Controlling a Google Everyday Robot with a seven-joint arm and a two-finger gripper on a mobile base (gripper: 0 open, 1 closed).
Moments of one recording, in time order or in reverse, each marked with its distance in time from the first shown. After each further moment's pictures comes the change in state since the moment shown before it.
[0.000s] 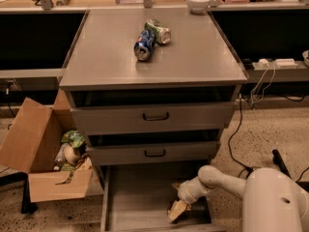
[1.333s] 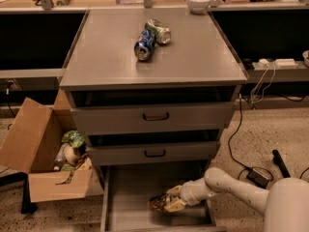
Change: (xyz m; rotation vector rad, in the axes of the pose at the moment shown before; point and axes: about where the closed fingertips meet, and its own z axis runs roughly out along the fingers) arm -0.027 0.023 -0.035 0.037 -0.117 -0.036
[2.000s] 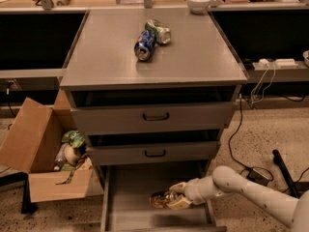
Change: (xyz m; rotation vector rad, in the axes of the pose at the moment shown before) arm -0.036 0.024 -0.050 0.036 -0.047 -0.060
